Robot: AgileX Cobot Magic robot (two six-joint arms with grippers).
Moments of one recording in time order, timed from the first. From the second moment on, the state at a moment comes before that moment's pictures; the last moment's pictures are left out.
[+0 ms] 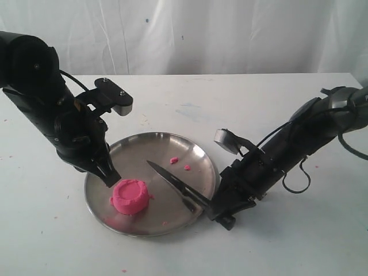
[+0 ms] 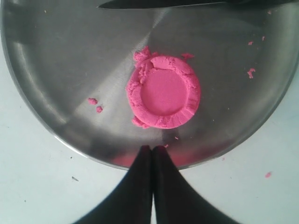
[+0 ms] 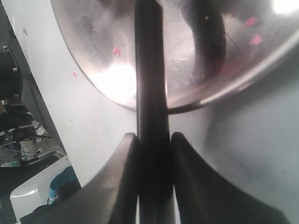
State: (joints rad) left arm -0.43 1.59 -1.11 -0.10 0.86 0.39; right arm 0.19 2.16 -1.18 0.95 1.23 -1.02
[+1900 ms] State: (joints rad) left arm -0.43 1.73 -0.92 -0.37 0.60 0.57; right arm 0.40 1.54 -0.86 0.50 0.47 -0.36
